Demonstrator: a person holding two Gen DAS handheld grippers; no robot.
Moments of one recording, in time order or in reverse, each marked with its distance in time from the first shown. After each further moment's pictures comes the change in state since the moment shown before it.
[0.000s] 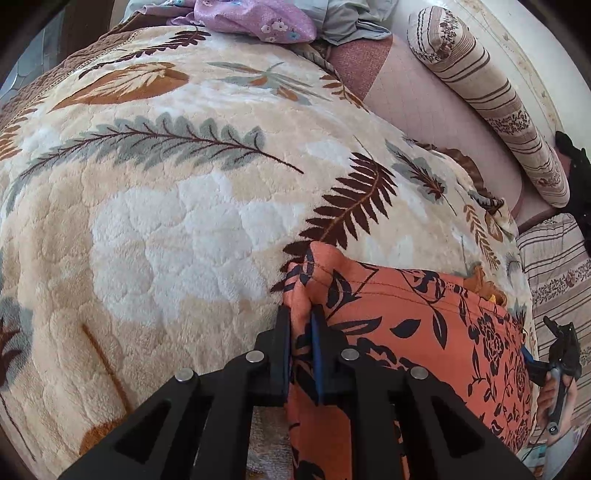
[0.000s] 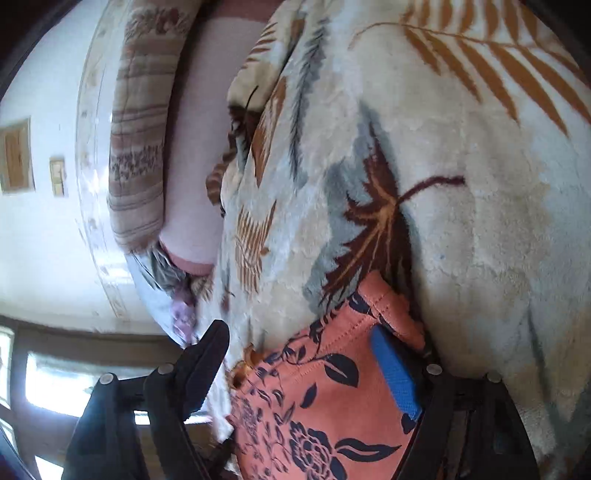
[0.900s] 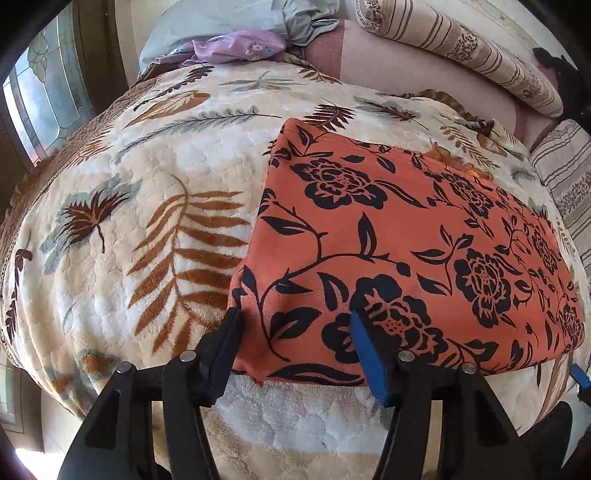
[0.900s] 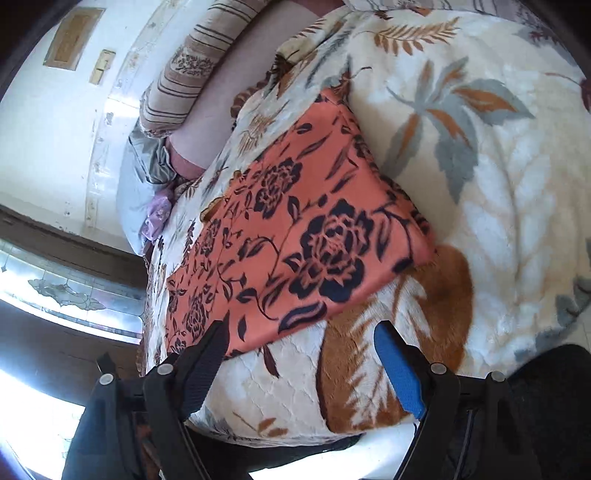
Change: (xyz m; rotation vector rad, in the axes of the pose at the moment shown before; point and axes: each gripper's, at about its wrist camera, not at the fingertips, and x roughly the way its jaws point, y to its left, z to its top) left arm -0.090 -0.057 -0.146 0.193 -0.044 0.290; right arm -0.124 -0.013 -0.233 -0.217 0.003 -0.162
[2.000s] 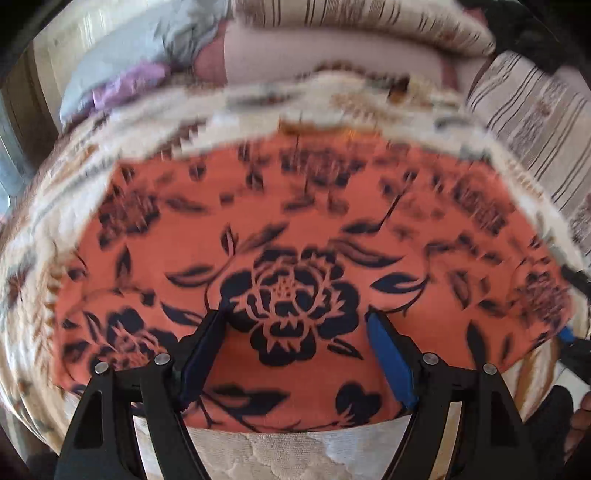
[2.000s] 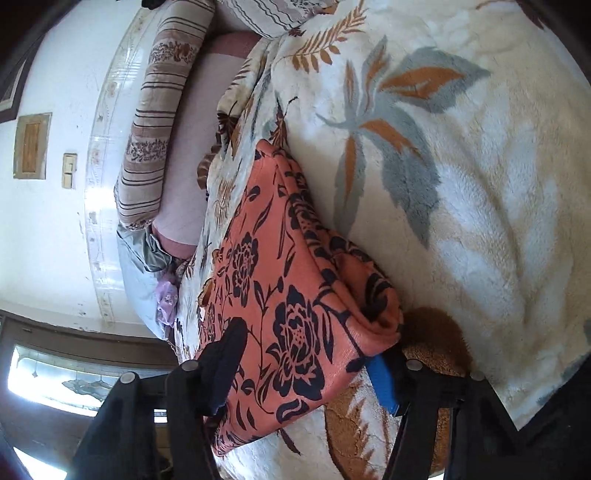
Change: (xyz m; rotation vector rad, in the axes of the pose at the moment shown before) left arm 0.016 -0.154 -0.009 0.225 -0.014 -0.073; right arm 0.017 -0.037 0.043 0.295 -0.151 0.084
